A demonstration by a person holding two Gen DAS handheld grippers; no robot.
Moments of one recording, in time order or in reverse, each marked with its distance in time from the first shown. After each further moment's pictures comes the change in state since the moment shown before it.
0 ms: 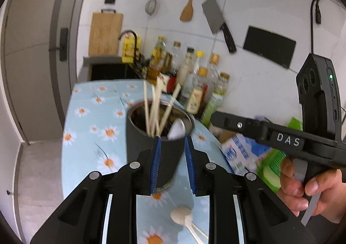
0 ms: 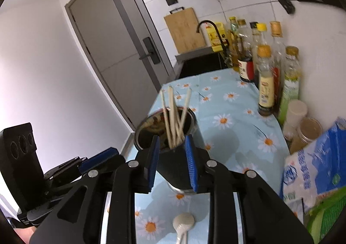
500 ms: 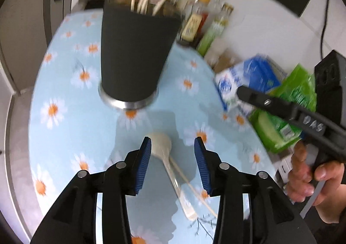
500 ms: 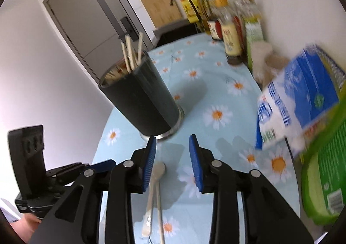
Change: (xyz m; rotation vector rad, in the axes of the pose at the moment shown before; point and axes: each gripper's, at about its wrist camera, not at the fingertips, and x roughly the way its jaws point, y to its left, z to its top) left arm 0.036 -0.017 -0.085 -0.130 0.395 -0.035; right arm -0.023 -0.057 -0.078 0.121 0.159 -0.059
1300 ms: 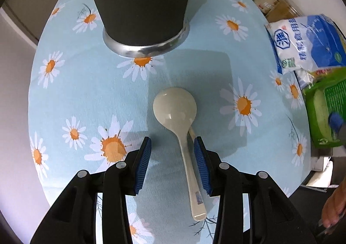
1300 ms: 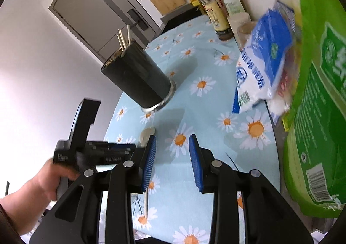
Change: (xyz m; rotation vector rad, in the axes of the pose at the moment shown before) left arm 0.080 -0.003 0.011 -0.117 0.383 0.291; right arm -0.044 -0.073 -0.032 0.053 0.108 0.175
